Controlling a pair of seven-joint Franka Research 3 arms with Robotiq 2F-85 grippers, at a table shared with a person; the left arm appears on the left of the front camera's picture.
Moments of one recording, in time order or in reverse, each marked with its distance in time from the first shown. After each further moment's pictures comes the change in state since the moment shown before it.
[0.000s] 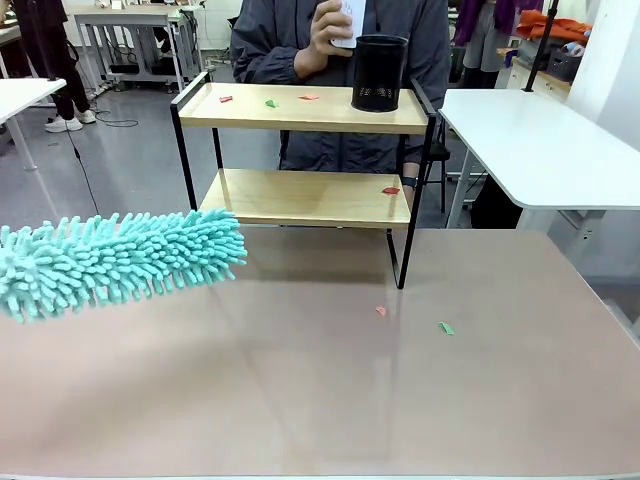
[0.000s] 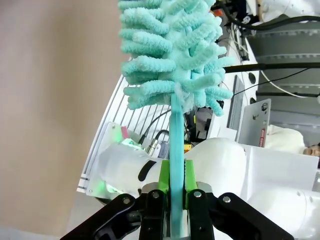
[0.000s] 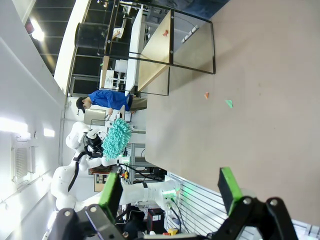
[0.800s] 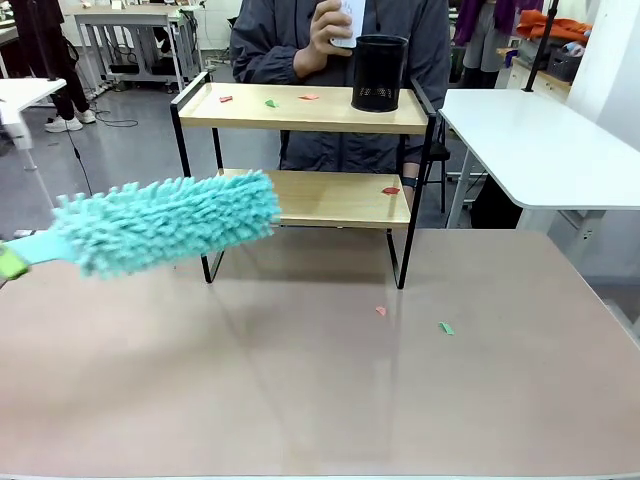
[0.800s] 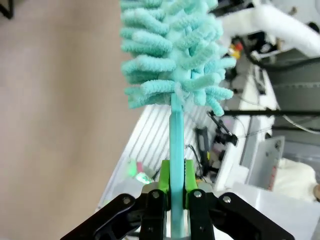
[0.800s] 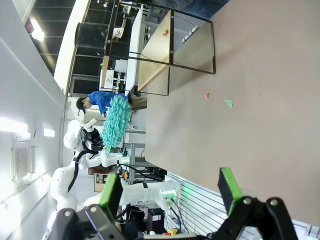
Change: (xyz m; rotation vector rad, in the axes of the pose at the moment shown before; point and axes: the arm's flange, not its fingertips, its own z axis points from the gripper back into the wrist) left arm 0.066 -0.011 -0.015 0.124 -0.121 0.036; right arm 0.000 0.000 0.000 0.000 0.000 0.000
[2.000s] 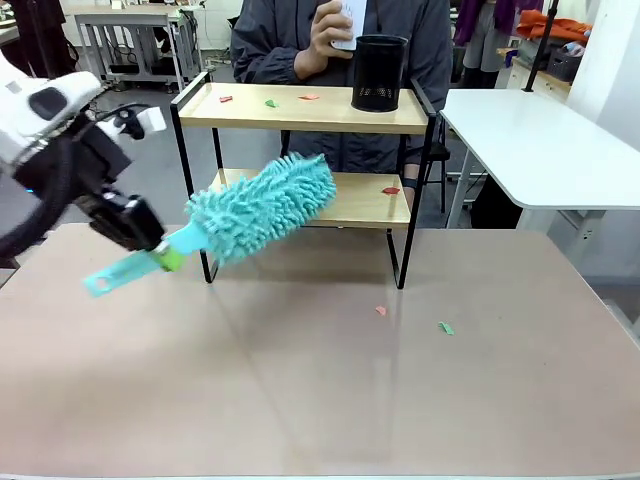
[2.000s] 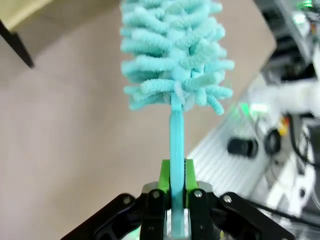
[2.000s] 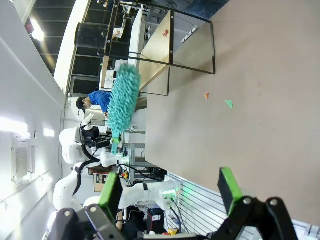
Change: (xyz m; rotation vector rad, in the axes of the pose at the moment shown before) left arm 0.094 -0.071 -0.108 0.333 -0.221 0.127; right arm 0.000 0.000 0.000 0.000 -0.001 0.000
